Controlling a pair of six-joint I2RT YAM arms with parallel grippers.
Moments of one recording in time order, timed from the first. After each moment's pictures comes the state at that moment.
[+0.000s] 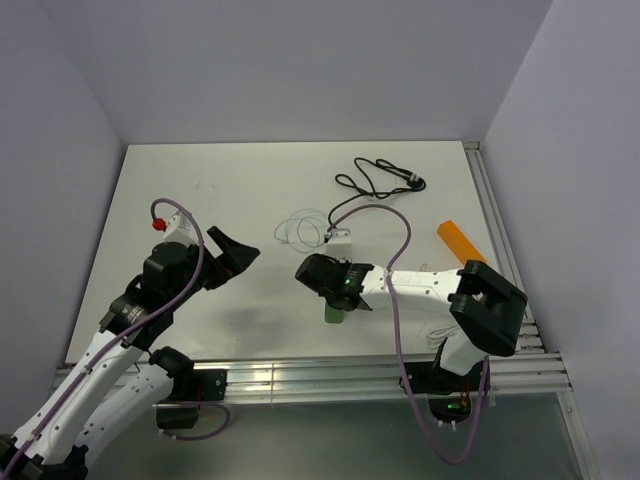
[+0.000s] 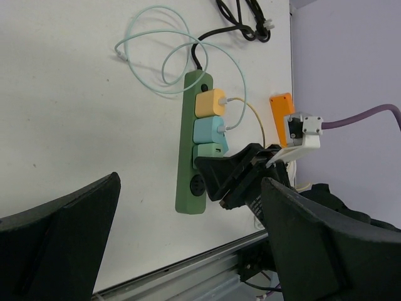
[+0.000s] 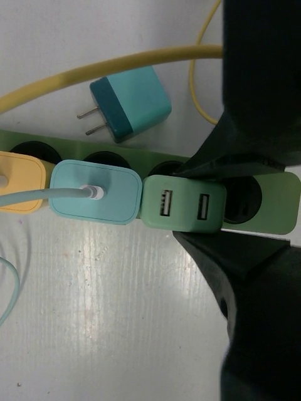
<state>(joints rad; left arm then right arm) -0.53 0.62 0.70 -0.48 -0.02 -0.94 1.06 1.58 0.90 -0.41 0.64 0.89</state>
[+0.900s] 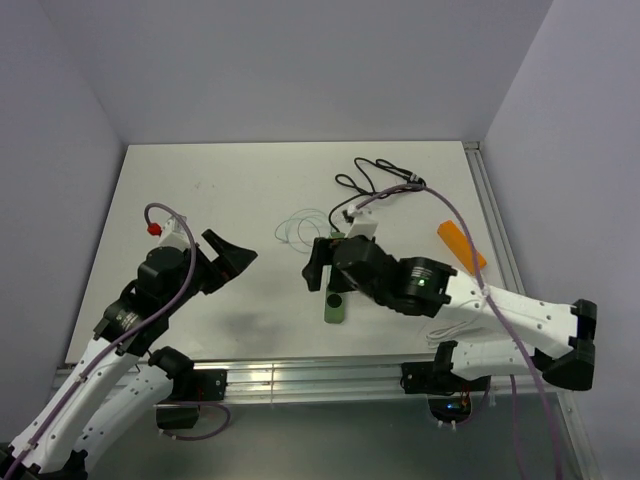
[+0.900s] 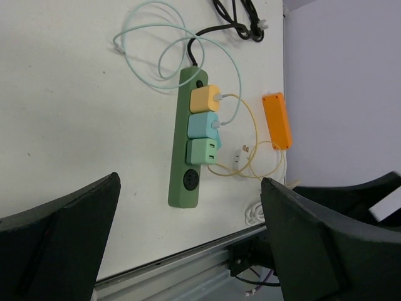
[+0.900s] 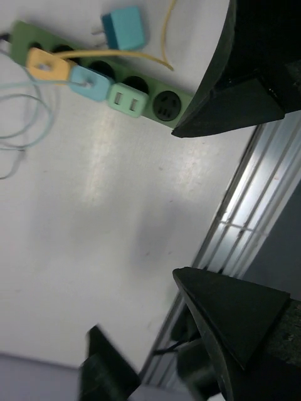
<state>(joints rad) -0.53 0.58 0.70 -0.52 -0.02 -0.98 1.16 1.14 1.07 -0.63 0.43 0.87</state>
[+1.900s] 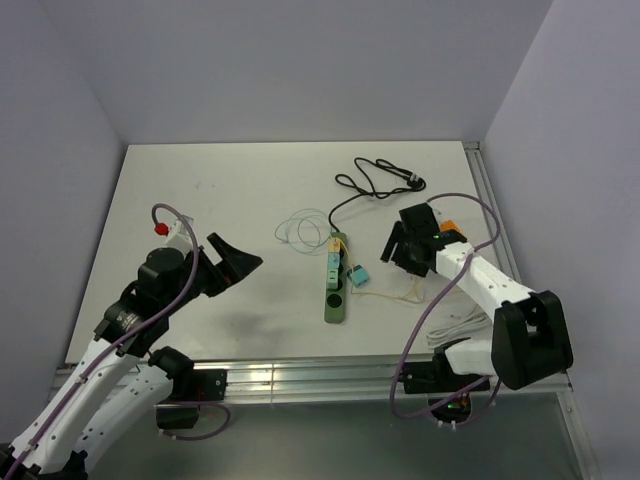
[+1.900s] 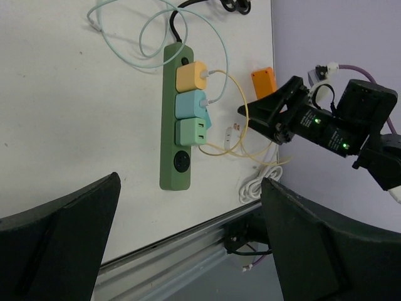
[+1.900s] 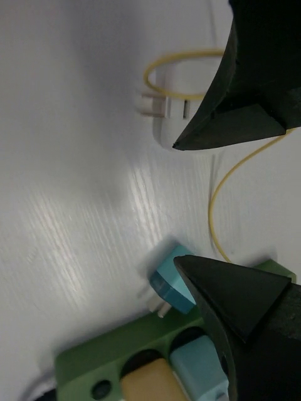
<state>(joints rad) -0.53 0.57 0.69 -0.51 0.08 -0.97 0.28 1.28 0.78 -0.56 0.12 0.69</state>
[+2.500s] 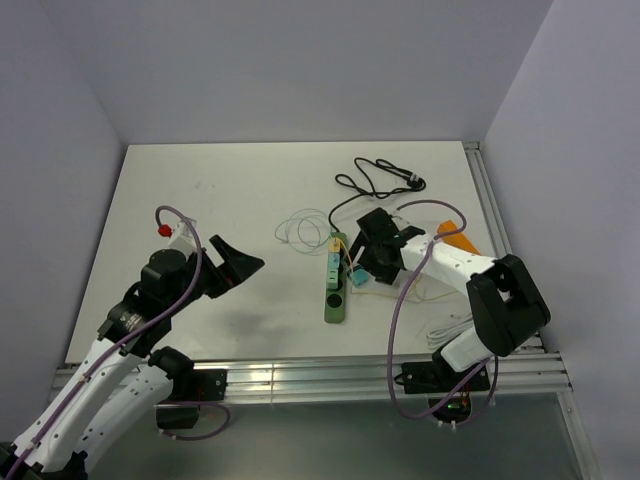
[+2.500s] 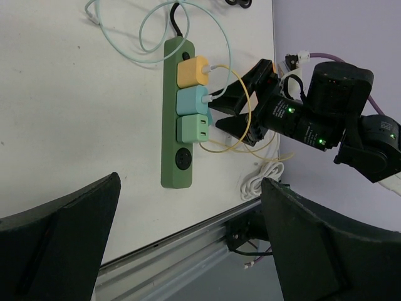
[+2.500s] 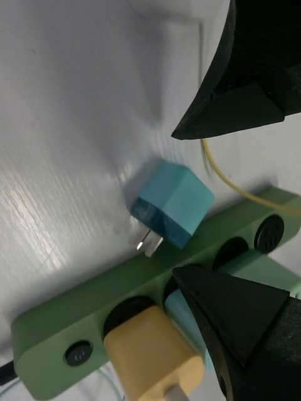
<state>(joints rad) -0.53 0.57 0.66 -0.48 0.10 -0.97 0.52 1.49 0.85 -0.51 0.15 1.01</state>
